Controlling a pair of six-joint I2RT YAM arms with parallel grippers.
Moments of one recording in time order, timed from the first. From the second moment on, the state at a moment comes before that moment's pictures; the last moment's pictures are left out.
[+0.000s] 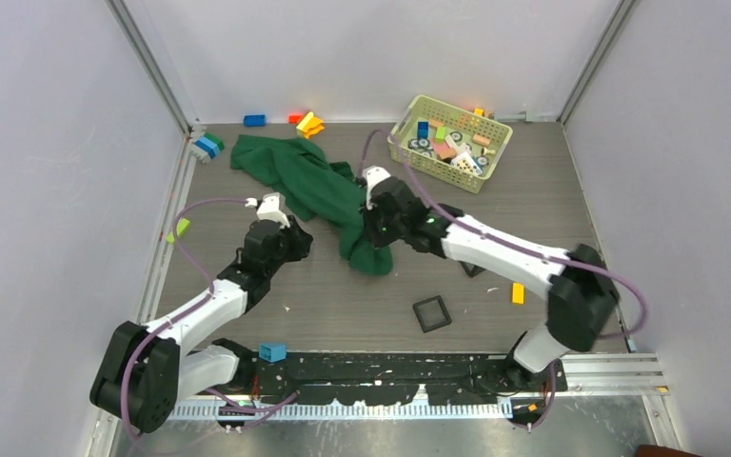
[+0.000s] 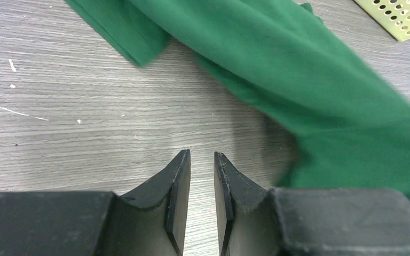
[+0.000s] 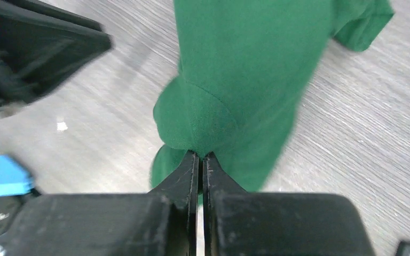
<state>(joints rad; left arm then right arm) -0.40 1.10 0.44 0.22 -0.08 -0.49 0.85 1.64 1.21 -0.32 0.09 0.28</state>
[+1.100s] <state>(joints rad) -0.58 1.68 0.93 -0.12 -0.25 -0.26 0.26 1.66 1.21 -0.28 -0.25 0.77</state>
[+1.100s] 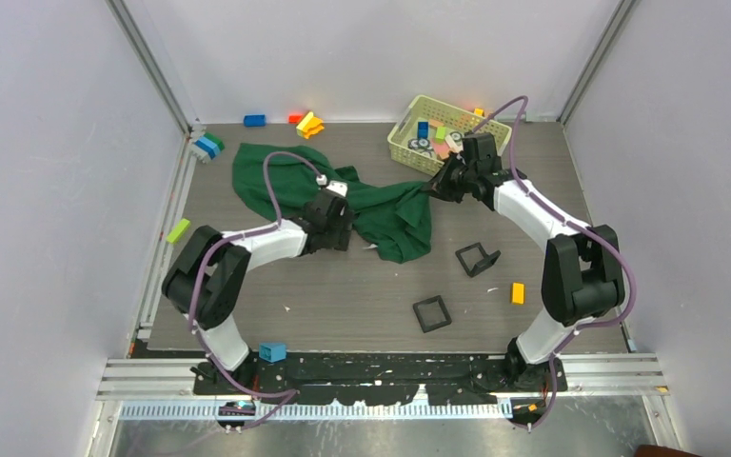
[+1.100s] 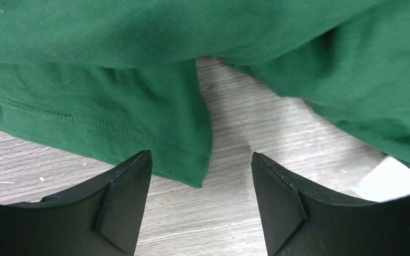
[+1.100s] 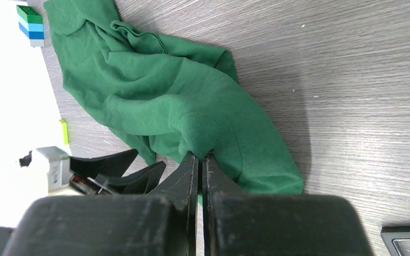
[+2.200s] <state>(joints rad) -0.22 1.34 1.74 -0.74 -0.16 -0.27 0.27 1.57 1.92 -0.66 -0.21 0.65</state>
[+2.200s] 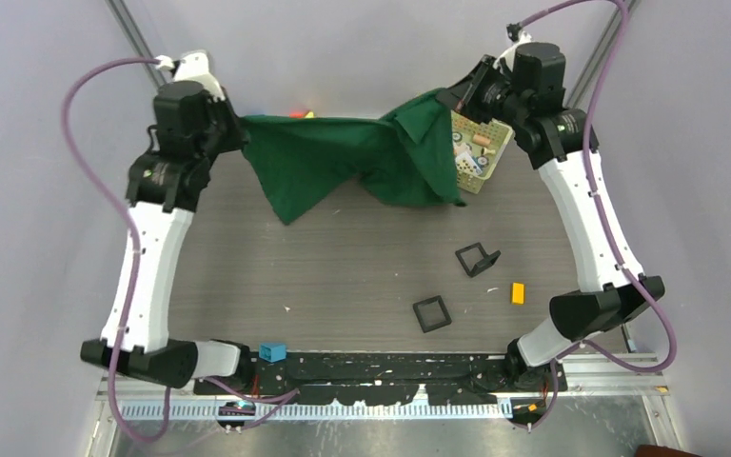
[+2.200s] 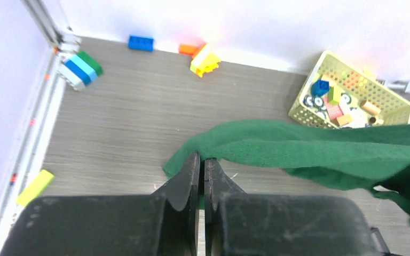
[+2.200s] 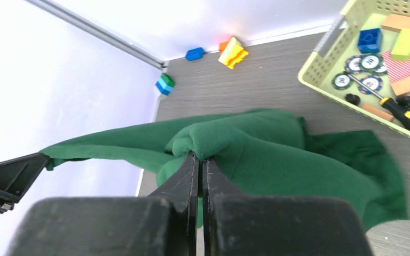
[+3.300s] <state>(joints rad) -0.18 1.70 1.75 -0.86 -0.13 -0.30 0.42 2.07 2.12 -0.96 -0.25 0.60</state>
